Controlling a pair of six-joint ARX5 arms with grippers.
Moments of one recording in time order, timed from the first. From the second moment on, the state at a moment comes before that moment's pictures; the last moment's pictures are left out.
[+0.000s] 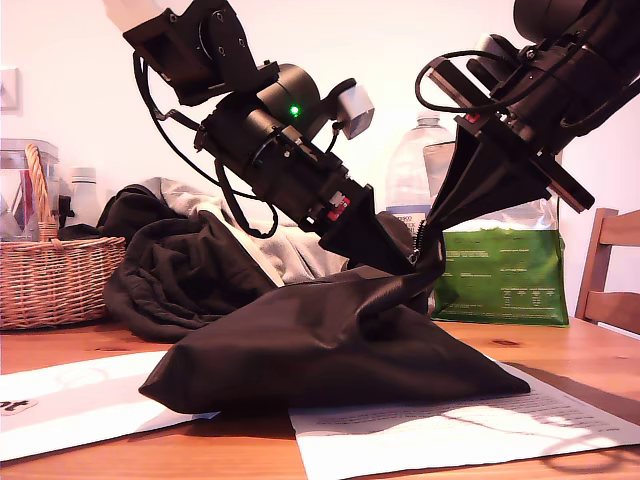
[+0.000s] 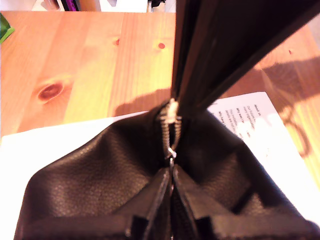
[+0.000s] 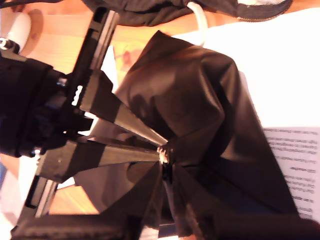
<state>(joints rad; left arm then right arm) -0.62 2.02 1.47 -0.40 0.67 0.68 0.31 1.47 0.98 -0.40 -0.50 0.26</state>
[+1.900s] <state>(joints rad) -0.57 2.02 1.47 -0.44 0.70 0.66 0.33 1.52 0.98 -0.38 -0.41 0.29</state>
